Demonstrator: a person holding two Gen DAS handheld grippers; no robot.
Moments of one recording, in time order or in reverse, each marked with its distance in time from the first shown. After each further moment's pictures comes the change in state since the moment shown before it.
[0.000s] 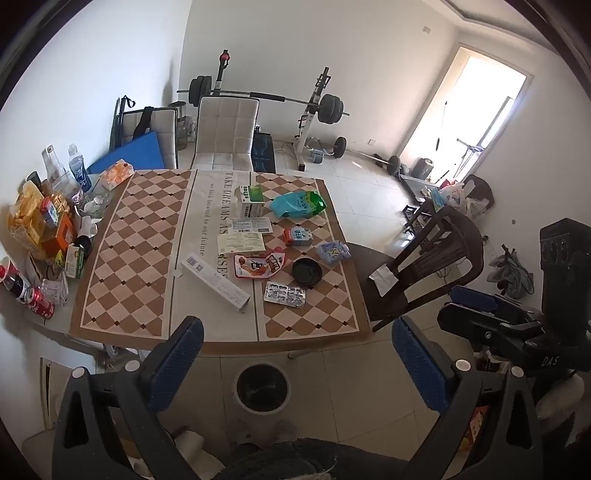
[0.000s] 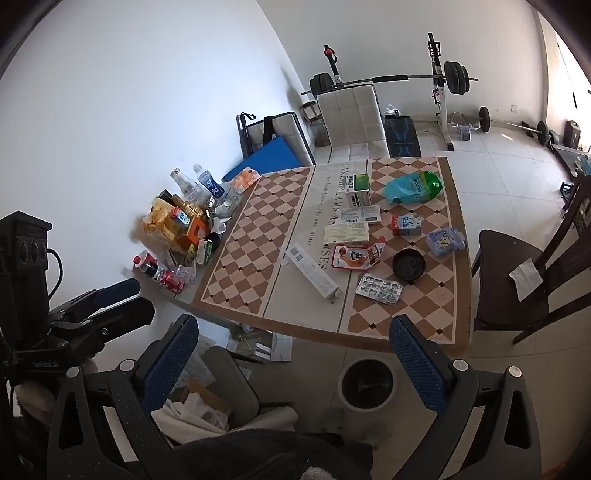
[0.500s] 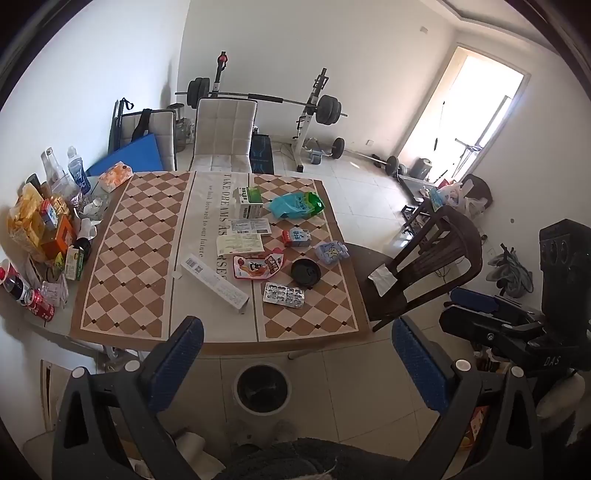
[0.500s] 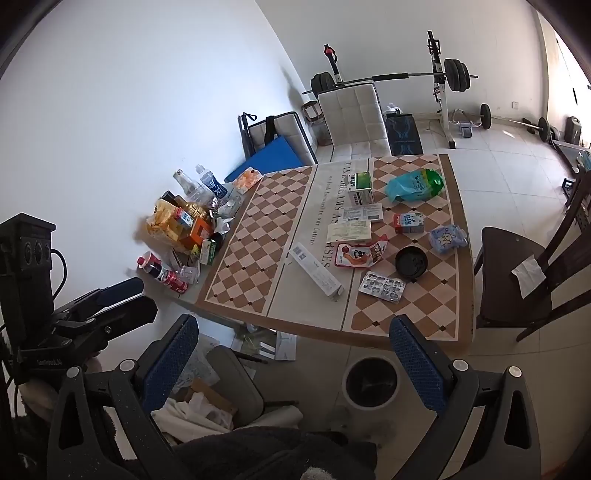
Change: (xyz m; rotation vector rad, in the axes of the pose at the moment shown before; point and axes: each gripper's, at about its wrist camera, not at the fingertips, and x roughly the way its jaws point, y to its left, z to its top) left arm 0.000 0.001 0.000 0.000 -0.003 -0.011; right arm -0.005 0.000 -0.002 0.005 0.005 0.007
